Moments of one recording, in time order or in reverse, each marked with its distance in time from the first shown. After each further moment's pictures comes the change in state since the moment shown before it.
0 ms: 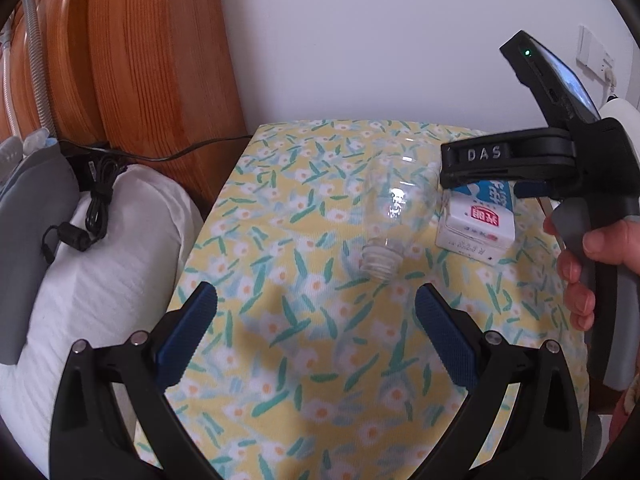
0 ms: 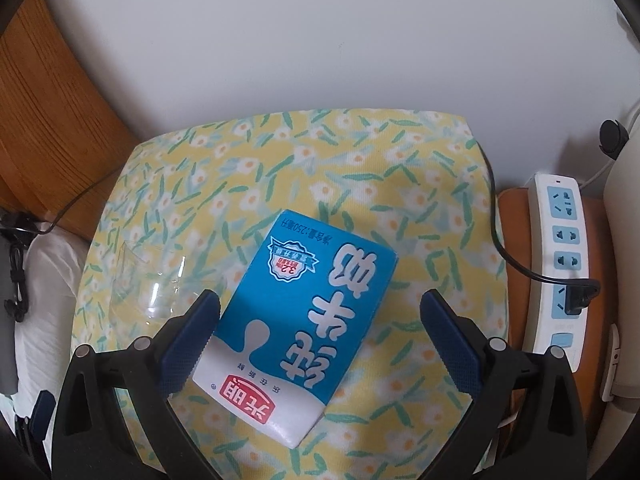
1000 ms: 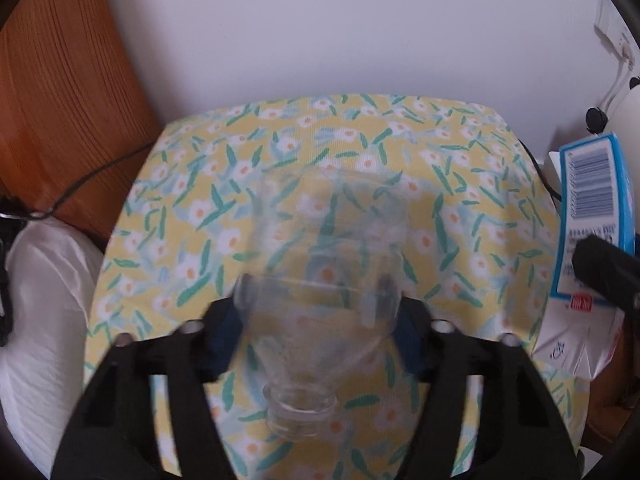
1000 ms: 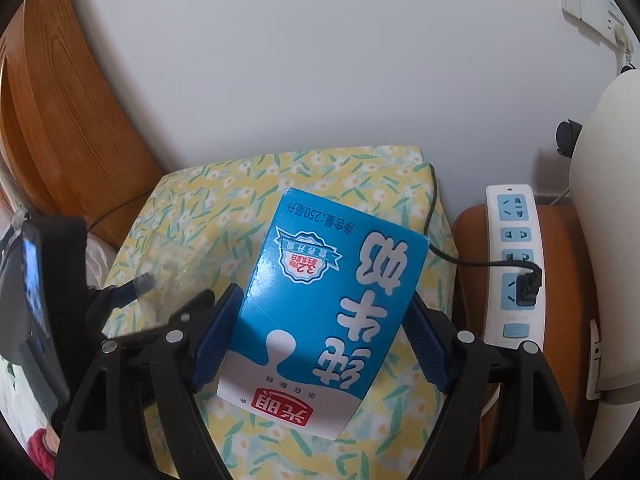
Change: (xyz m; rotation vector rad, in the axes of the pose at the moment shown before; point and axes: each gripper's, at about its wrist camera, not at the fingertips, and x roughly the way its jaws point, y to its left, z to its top) left arm 0.107 -0.058 0.060 0.062 0.159 -0.073; right arm -0.058 -0.050 -0.041 -0.003 -0.208 0.073
